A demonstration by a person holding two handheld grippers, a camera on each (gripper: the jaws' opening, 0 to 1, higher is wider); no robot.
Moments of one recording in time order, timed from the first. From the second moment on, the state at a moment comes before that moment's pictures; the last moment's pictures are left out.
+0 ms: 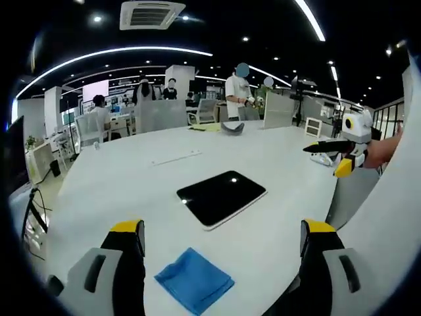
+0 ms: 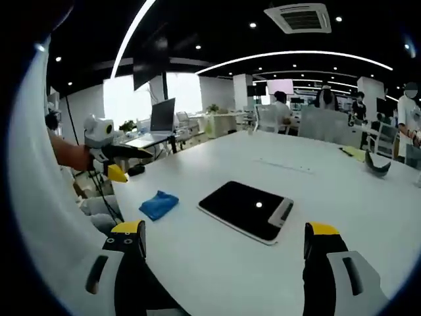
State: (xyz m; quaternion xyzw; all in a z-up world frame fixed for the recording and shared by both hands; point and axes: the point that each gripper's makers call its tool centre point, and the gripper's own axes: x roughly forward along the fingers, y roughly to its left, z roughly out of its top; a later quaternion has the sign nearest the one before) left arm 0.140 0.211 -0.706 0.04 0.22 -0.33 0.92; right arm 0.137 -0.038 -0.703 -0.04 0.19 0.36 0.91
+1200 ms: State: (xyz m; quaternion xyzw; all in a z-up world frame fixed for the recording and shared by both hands) left arm 0.141 0.229 -0.707 0.04 0.21 -0.31 0.93; right arm 0.135 -0.030 -0.704 -0.05 0.20 0.36 0.91
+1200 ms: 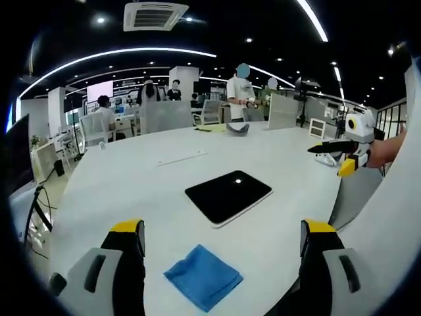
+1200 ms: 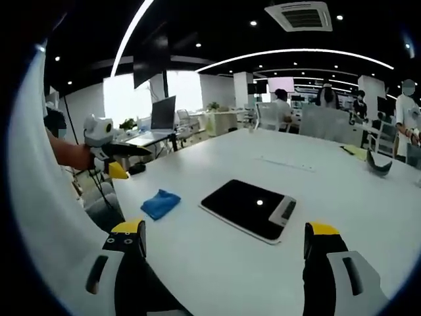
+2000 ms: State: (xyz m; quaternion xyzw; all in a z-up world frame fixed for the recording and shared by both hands) left arm 0.140 0.229 -0.713 0.07 0.22 -0.32 0.92; right arm 0.130 -0.028 -0.702 -0.04 0.20 0.36 0.91
